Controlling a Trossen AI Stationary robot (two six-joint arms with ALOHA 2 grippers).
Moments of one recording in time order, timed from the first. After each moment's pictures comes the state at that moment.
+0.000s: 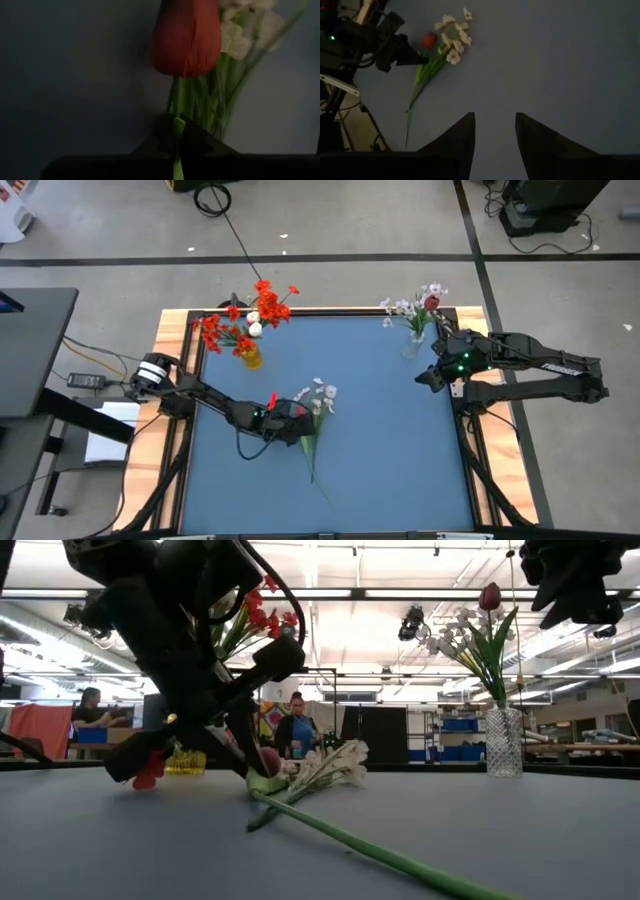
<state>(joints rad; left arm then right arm) -0.29 1.76 0.84 -0.02 -0.34 -1.82 -0.18 0.69 0.90 -1.07 -0.09 0.86</state>
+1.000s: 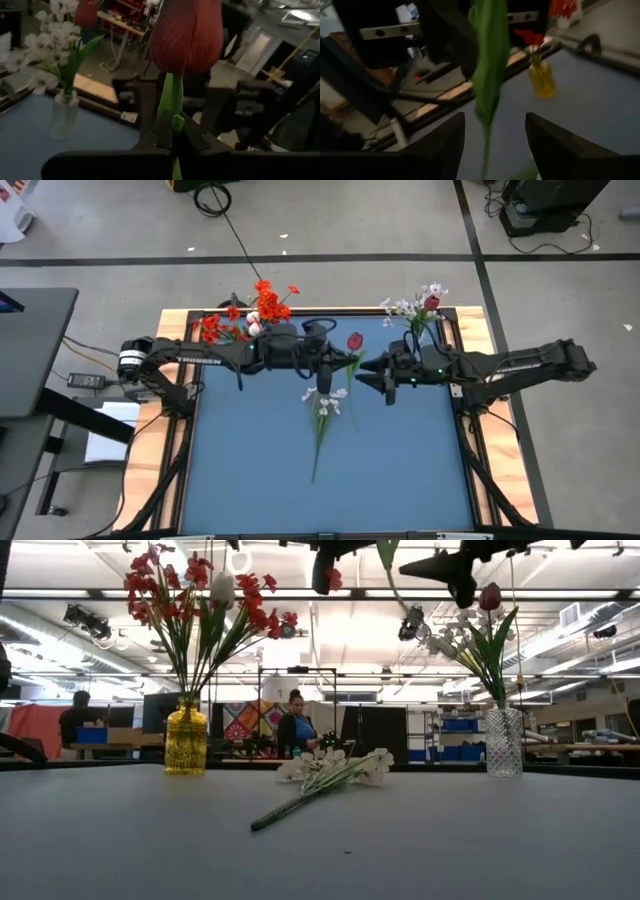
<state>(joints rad) 0.08 1.59 1.28 0.25 0.05 -0.40 0.04 1.02 0.75 0.08 0.15 0.53</state>
